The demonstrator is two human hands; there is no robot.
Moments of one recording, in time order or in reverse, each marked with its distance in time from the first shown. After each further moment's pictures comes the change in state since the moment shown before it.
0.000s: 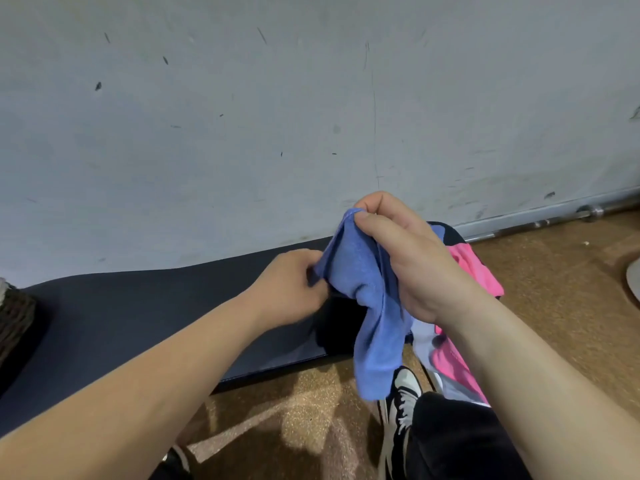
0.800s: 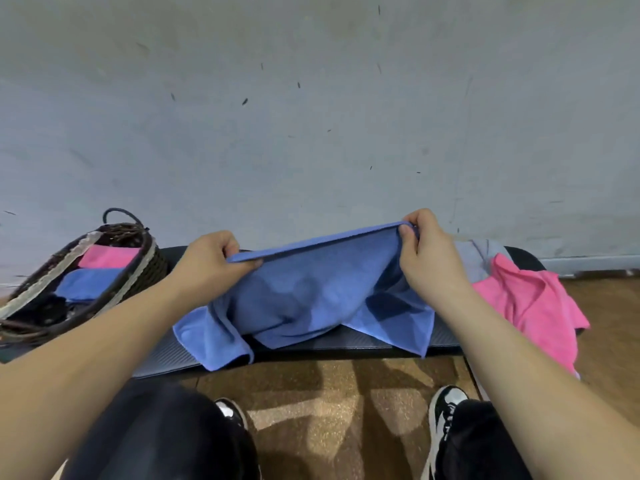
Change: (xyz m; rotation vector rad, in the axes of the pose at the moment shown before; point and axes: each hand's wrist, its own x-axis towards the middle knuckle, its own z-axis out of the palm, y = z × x) left_hand -0.152 -0.099 -0.153 0.123 0.513 -0.412; right_hand 0.034 0.058 0.062 -0.843 0.240 -0.253
